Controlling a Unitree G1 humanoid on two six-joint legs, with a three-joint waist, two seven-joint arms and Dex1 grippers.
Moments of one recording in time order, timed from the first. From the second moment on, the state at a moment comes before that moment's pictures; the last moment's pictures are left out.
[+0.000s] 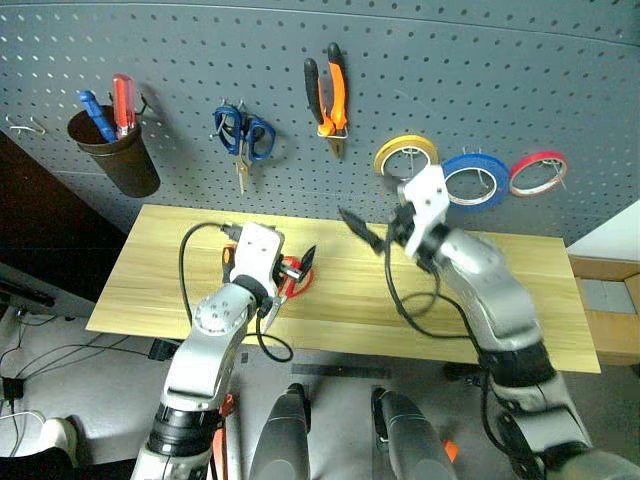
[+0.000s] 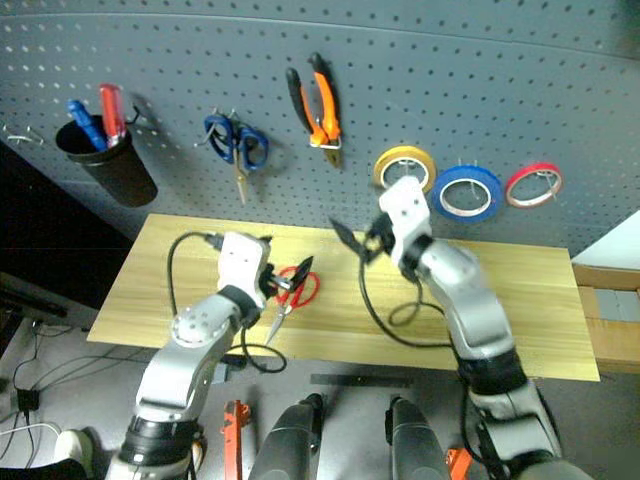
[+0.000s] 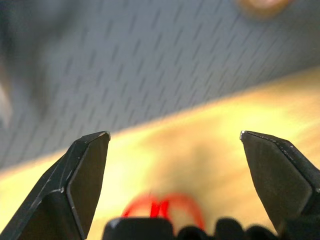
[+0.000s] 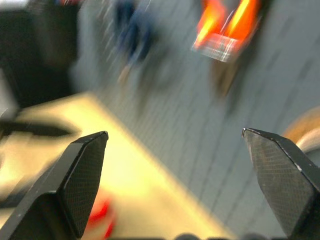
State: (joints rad) left arm -0.19 0.28 -0.05 -0.33 -0.03 0.57 -0.21; right arm -0.45 -0.33 0.16 -0.30 0.22 0.45 0.55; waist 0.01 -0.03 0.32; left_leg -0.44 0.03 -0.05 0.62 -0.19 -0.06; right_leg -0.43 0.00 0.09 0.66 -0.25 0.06
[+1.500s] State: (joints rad) left arm -0.17 0.36 -0.03 -0.02 -0.03 0.63 -0.34; right arm -0.16 -0.37 0.36 -0.32 0.18 0.14 0.78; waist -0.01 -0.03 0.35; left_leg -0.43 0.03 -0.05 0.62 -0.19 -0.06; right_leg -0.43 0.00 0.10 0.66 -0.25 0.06
